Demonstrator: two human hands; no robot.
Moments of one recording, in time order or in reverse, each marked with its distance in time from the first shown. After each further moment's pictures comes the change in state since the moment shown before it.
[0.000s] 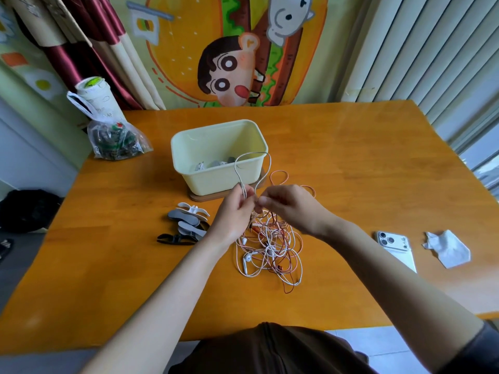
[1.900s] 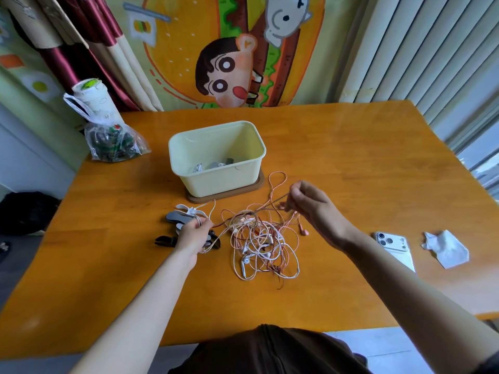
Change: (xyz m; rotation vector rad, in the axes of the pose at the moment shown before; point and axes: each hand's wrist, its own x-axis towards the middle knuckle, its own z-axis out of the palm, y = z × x) left_hand 0.007 -0.072 -0.042 0.008 0.304 -0.516; right_hand -0.020 0.028 -0.004 0.728 0.178 0.185
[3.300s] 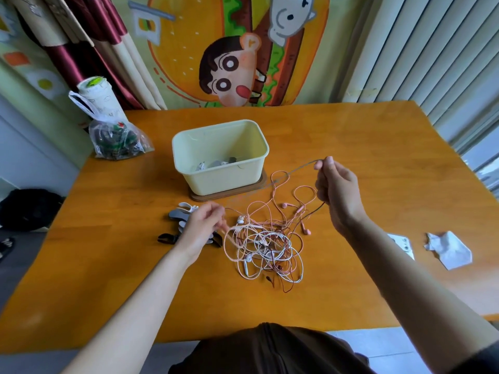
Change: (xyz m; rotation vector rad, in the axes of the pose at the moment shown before) left_hand -0.021 0.017 -0.009 -0.099 -0.247 0.325; right_hand 0.016 -0.016 -0.010 0.185 0.450 -0.048
